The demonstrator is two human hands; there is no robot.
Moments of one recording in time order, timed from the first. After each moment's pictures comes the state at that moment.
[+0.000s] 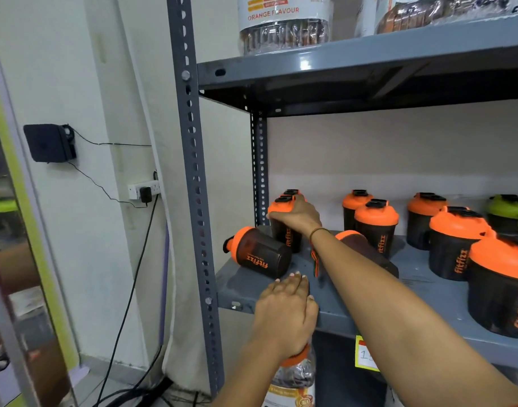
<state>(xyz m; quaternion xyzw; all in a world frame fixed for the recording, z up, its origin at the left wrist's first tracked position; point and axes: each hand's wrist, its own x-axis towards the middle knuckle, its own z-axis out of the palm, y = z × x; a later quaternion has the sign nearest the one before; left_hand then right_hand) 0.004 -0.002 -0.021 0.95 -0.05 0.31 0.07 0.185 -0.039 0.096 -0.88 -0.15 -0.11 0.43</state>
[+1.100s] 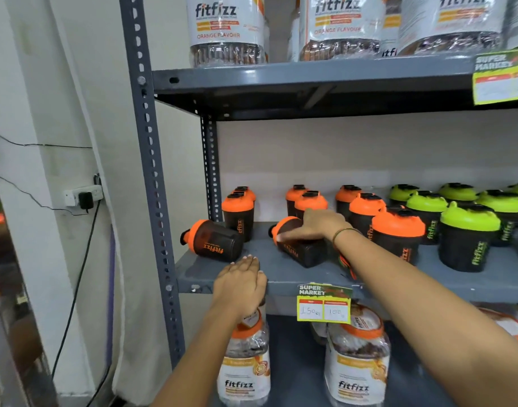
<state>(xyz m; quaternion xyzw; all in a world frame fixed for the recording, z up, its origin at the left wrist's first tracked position) -0.002 -0.004 -0.010 0.97 -0.06 0.24 0.06 0.078 -0.192 0.109 -0.99 -0.08 -0.07 0.07</state>
